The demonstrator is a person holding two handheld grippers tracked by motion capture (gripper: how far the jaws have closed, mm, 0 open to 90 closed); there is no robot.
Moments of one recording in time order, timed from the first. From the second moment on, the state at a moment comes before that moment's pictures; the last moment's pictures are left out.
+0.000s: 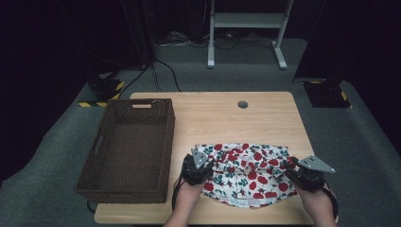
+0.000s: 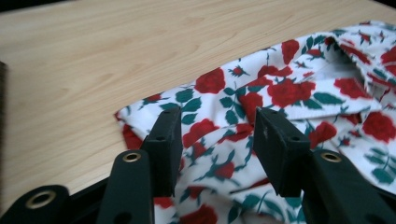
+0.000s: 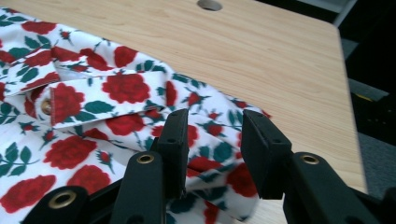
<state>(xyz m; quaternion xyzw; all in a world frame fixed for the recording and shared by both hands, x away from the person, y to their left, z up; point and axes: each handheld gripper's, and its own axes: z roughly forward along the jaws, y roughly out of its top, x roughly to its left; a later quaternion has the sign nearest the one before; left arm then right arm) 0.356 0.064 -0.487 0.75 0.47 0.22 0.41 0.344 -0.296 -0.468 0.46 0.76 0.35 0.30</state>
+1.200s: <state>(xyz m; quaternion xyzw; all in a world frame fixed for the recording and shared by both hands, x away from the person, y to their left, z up) 0.402 0.002 -0.522 0.79 0.47 0.14 0.37 0.409 -0.228 -0.515 0.47 0.80 0.30 0.22</state>
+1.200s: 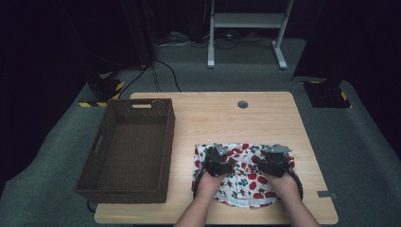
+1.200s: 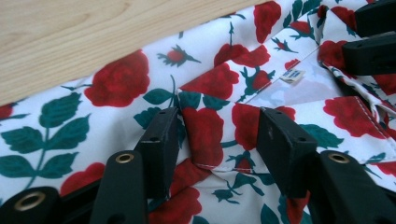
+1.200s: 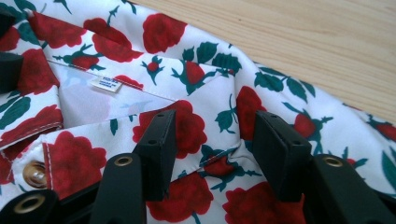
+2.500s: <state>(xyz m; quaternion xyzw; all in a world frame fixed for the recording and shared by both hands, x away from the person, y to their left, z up) 0.344 0.010 -0.467 0.77 0.42 0.20 0.43 0.331 -0.236 -0.463 0.43 0.78 0.37 0.28</state>
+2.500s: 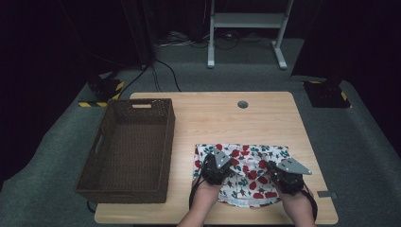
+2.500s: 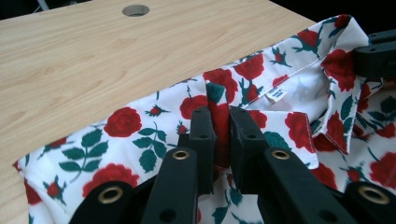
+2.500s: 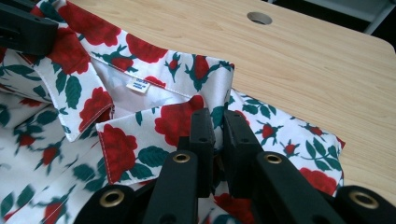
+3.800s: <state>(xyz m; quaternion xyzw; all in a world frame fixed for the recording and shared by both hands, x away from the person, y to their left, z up) 0.348 0.032 -0.526 0.77 0.49 0.19 0.37 0.287 -0.244 -0.518 0.43 0.78 0.37 0.28</state>
